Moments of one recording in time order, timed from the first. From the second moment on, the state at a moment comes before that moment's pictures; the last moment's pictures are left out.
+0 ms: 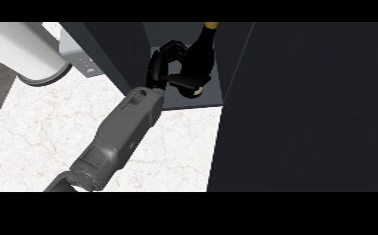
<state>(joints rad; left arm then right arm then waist) -0.95 0.00 -0.24 -0.39 0.41 0.37 -0.44 0.26 -0.48 0.57 -2.50 0.00 -0.40 0.14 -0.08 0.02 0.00</state>
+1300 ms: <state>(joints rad) -1.14 0.07 -0.16 -0.09 0.41 0.47 -0.55 0.32 -0.48 0.57 -2.50 -0.03 -0.32 0.04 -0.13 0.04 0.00</state>
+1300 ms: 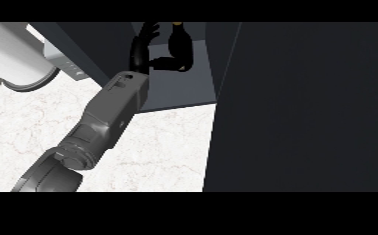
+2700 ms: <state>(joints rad) -1.21 0.02 -0.06 -0.18 0.48 0.14 -0.62 0.42 -0.51 0.53 -2.51 -0.04 -0.31 0.01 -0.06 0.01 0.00</state>
